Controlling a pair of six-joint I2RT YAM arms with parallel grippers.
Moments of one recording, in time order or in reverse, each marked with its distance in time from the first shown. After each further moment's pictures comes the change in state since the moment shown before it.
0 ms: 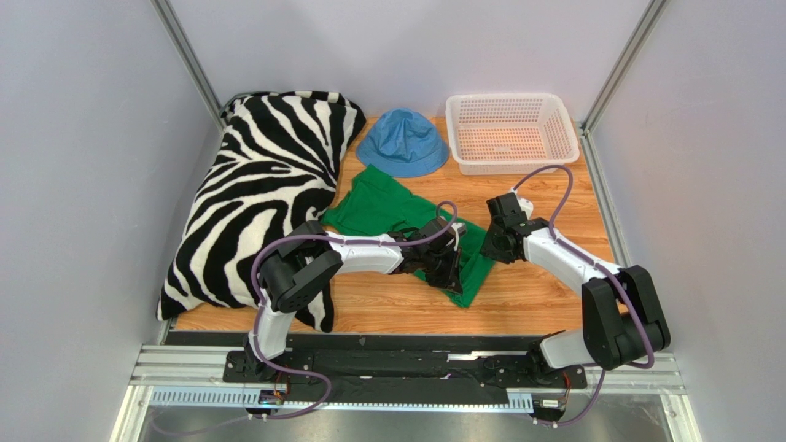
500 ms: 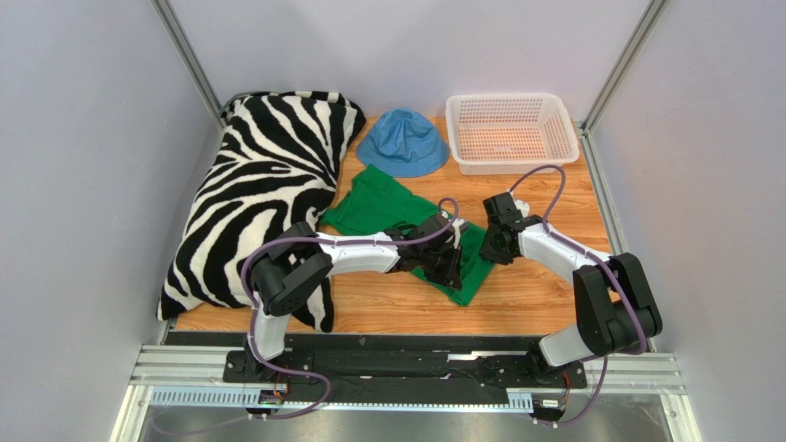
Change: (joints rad) left arm -0.002 -0.039 0.000 -0.025 -0.035 0.090; right arm 0.000 0.074 0.016 -0.003 0.000 -0.011
